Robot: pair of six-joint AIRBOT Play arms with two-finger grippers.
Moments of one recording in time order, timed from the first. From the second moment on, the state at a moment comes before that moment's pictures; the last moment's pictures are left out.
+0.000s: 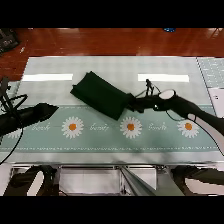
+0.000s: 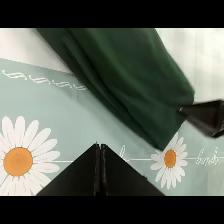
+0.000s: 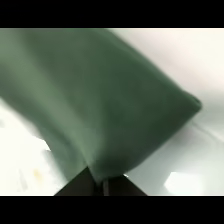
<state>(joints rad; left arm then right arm) 0.14 -0.54 0.56 0.87 -1.02 -1.49 0.33 -1.47 0.89 -0.41 0.71 1.37</state>
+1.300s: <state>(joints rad) 0.14 -0.57 0.56 0.86 -1.03 -1.43 -0.47 -1.25 1.84 -1.17 1.68 1.71</state>
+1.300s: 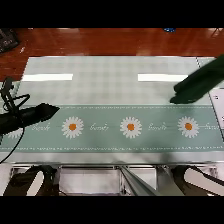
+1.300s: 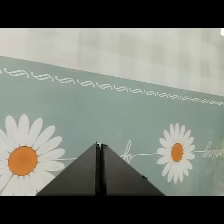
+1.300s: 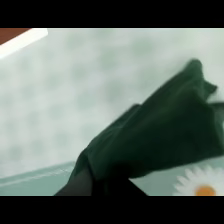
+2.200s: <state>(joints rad) 0.17 -0.61 0.61 0.82 -0.94 -1.35 -1.03 -0.86 0.89 -1.72 1.67 1.72</state>
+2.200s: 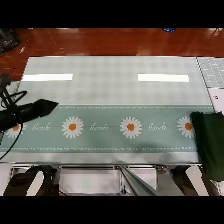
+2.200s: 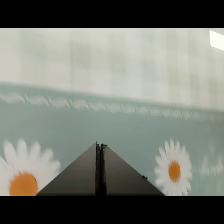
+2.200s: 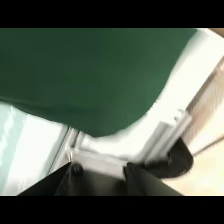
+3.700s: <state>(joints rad) -0.16 -1.19 1.11 1.48 -0.98 -1.66 0.22 -1.48 1.47 -1.63 1.23 1.67</state>
